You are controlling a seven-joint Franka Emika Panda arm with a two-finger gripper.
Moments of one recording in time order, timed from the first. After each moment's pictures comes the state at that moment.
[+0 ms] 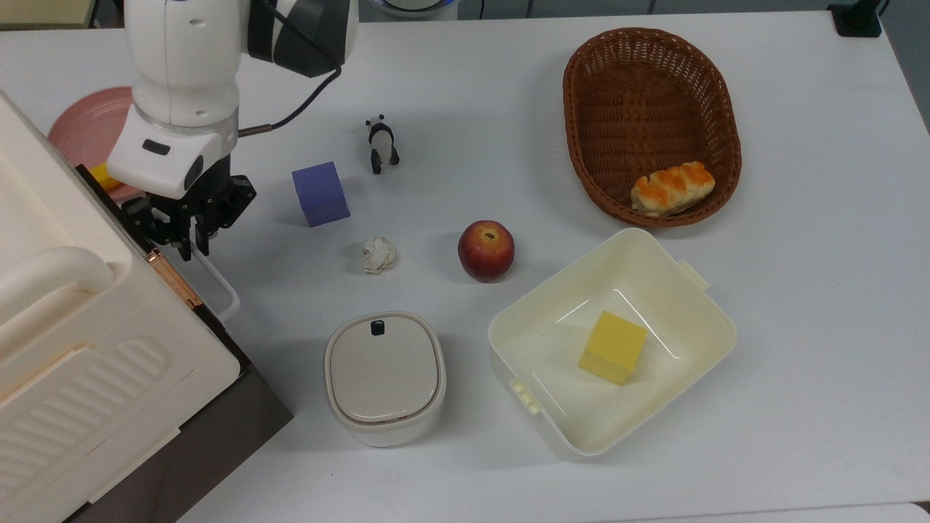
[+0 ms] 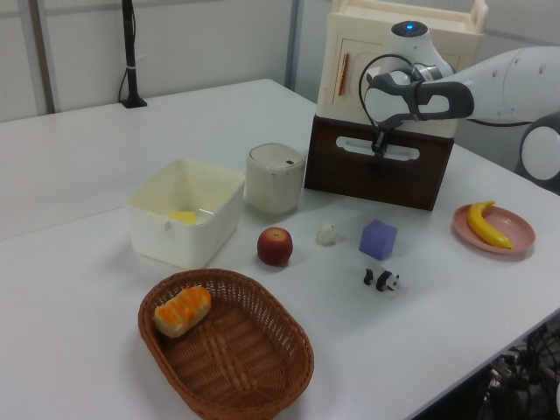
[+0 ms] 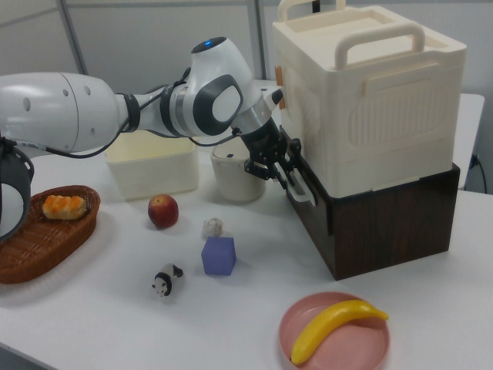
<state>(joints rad) -0.19 0.44 -0.03 -1.49 -0.26 2.23 -0.66</state>
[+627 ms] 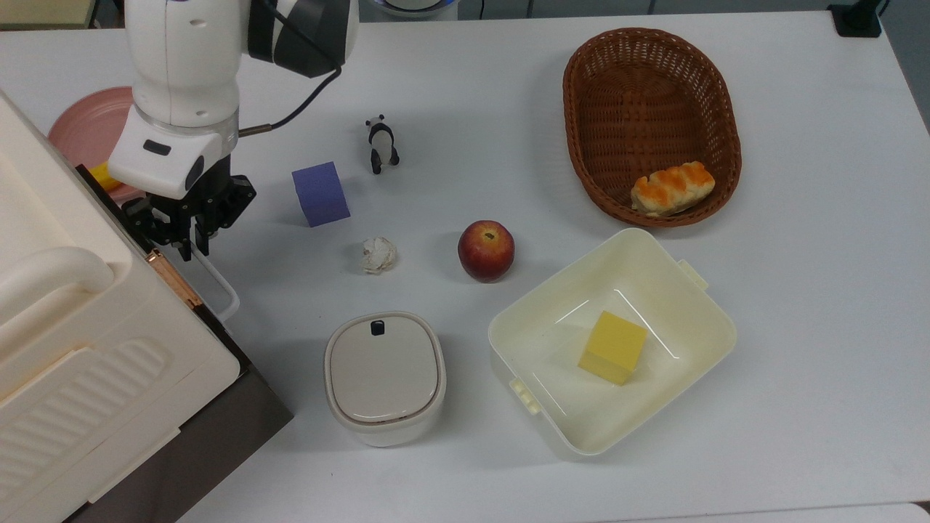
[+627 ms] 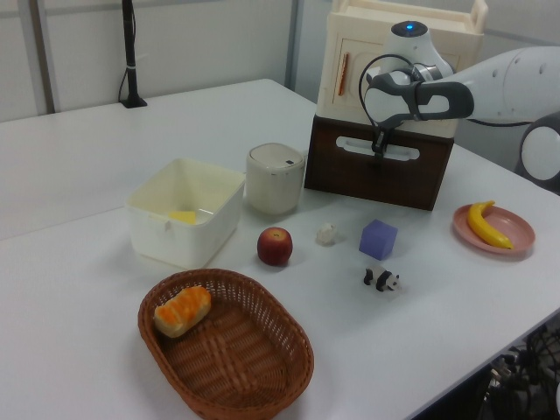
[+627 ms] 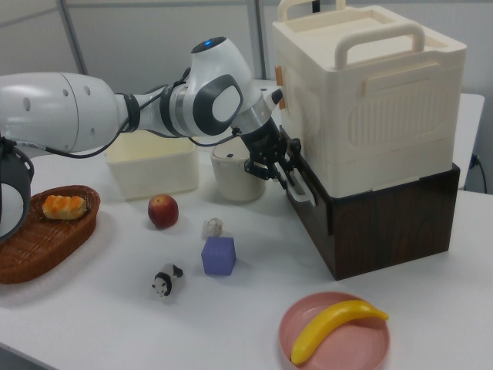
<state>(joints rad) -0.19 0.44 -0.03 -1.49 -0.26 2.23 -0.66</state>
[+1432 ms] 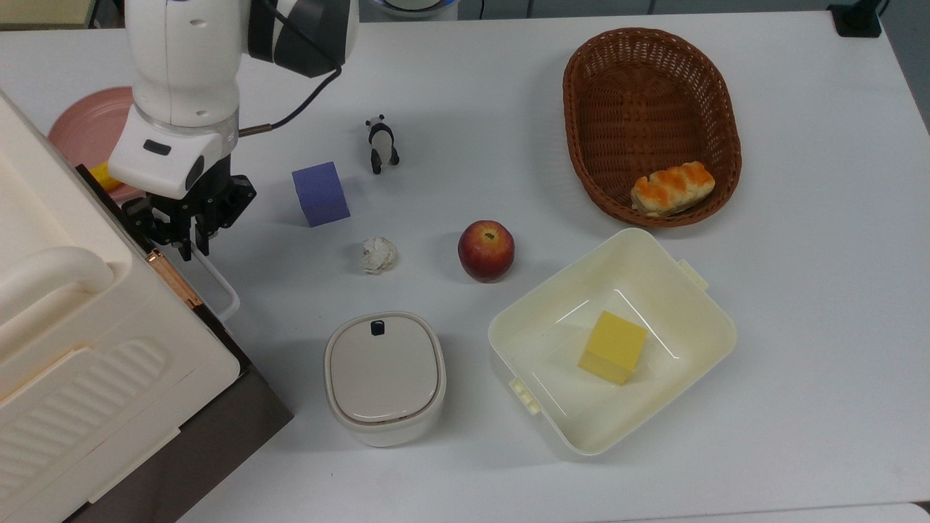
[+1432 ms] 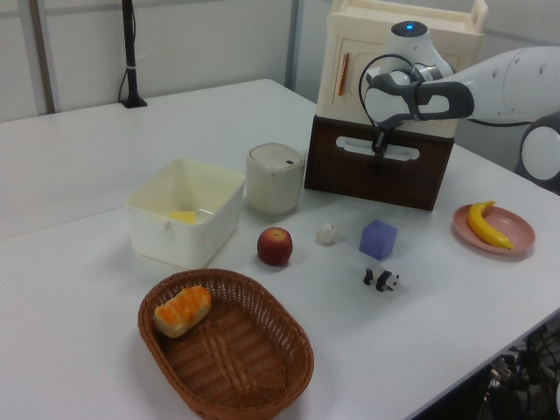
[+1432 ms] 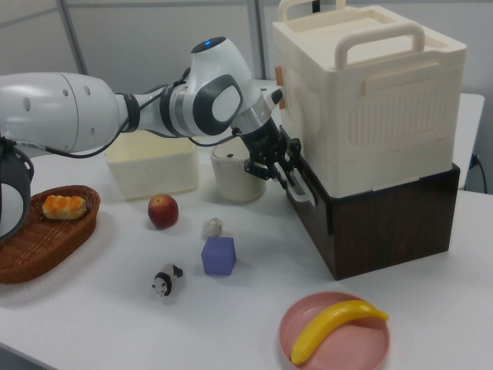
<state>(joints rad) -0.19 0.44 -0.03 -1.49 -0.26 2.23 -0.66</state>
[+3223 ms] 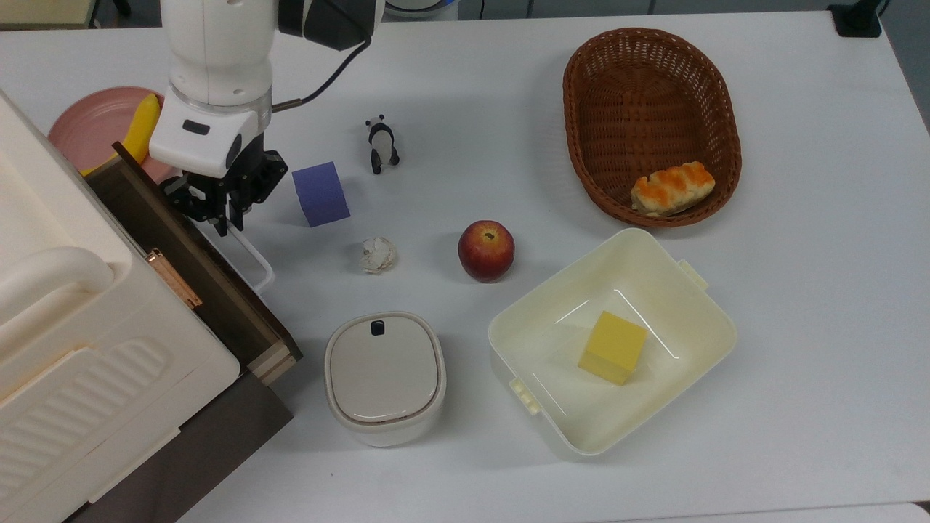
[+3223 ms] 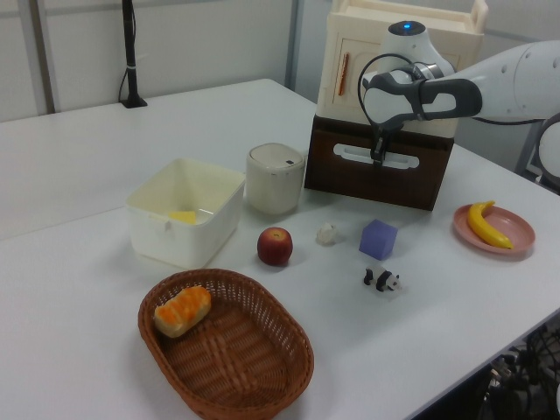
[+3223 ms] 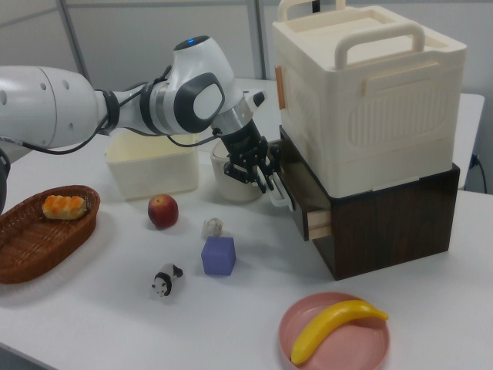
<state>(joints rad) -0.18 0.35 0.00 -1.60 -0.26 2.19 -0.66</state>
